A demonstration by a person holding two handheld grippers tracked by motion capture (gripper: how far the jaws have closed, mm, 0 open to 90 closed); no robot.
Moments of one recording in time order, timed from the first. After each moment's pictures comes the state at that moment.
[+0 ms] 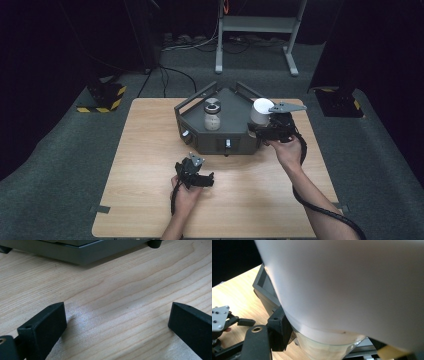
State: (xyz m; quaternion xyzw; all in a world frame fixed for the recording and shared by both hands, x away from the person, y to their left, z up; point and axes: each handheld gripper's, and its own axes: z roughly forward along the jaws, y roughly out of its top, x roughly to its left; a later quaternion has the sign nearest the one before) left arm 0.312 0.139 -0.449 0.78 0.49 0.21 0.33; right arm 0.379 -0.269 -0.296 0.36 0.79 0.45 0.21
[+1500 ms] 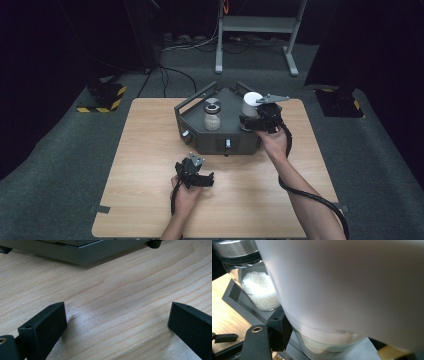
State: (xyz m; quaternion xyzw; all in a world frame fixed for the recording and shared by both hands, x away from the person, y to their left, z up) left arm 0.312 0.139 -0.449 0.78 0.49 0.21 0.33; right arm 0.416 -0.230 -0.302 0.40 0.78 0.42 0.22
